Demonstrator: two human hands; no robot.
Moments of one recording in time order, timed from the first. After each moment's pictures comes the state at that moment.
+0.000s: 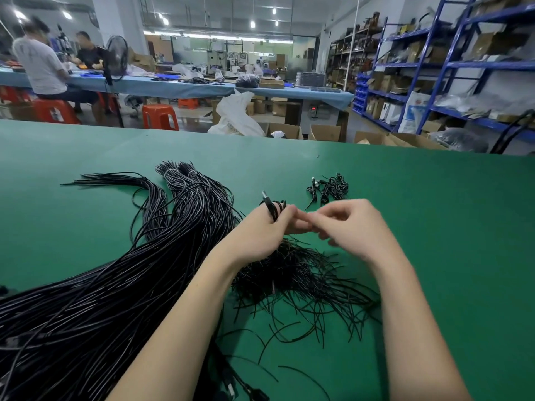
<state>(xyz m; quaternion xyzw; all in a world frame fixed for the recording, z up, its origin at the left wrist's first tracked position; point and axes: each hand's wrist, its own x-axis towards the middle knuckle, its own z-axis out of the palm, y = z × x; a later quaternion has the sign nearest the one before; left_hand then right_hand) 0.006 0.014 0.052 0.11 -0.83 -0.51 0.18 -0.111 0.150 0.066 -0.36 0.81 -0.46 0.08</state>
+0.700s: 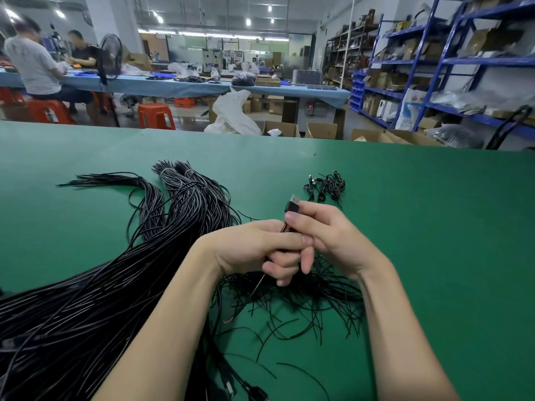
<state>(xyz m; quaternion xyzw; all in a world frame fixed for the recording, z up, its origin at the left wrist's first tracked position) 0.029 0.016 0.067 -0.08 -0.70 -0.70 -0.11 -0.095 0.144 0.056 -0.49 0.54 -0.59 0.33</state>
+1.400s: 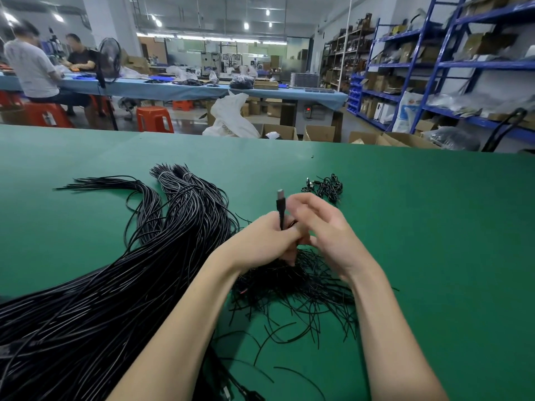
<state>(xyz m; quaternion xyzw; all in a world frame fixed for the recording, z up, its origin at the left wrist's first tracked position) 0.004 0.027 0.055 0.06 -0.83 -0.54 0.12 -0.094 0.133 0.050 -0.42 0.59 -0.64 0.25</state>
